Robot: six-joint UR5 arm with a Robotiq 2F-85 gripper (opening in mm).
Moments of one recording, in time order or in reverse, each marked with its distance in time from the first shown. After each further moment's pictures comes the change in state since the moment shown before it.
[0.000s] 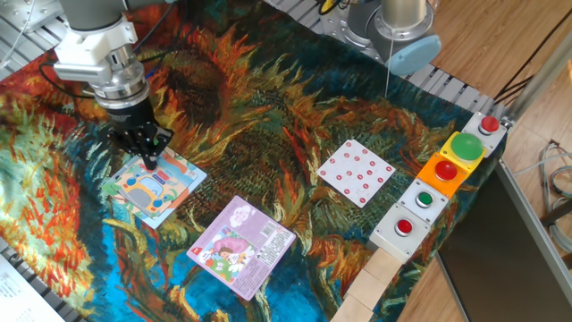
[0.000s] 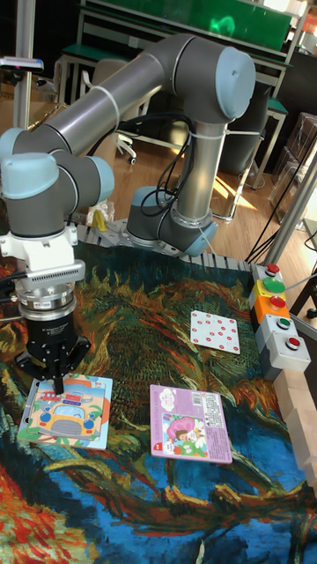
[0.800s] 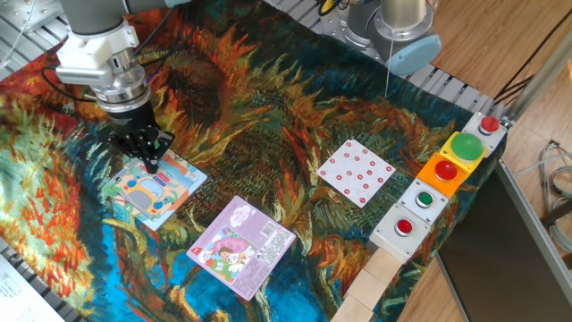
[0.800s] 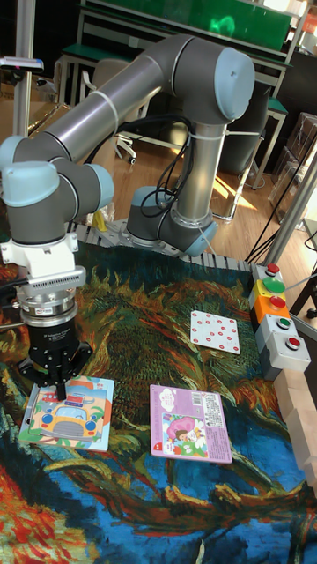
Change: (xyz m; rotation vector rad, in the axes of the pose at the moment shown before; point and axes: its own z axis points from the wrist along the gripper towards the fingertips) arm -0.004 0.001 0.014 -0.001 -0.020 -0.005
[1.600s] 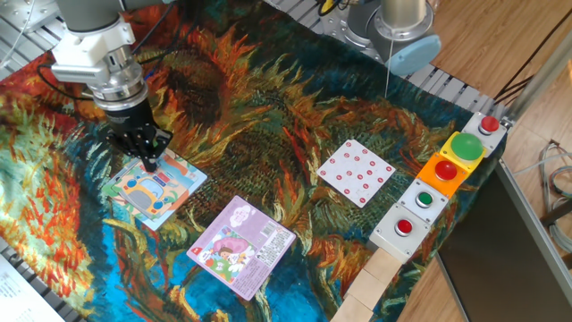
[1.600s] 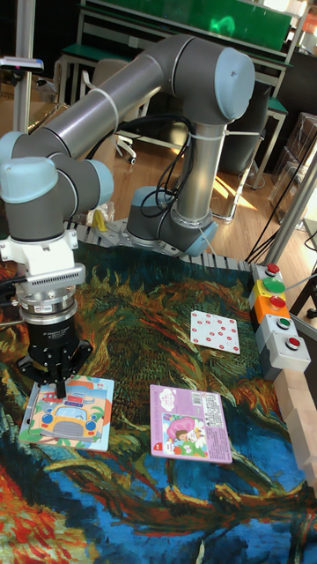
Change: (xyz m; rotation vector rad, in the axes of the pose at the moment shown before) arm -0.005 0.003 -0.006 -0.008 0.002 0.011
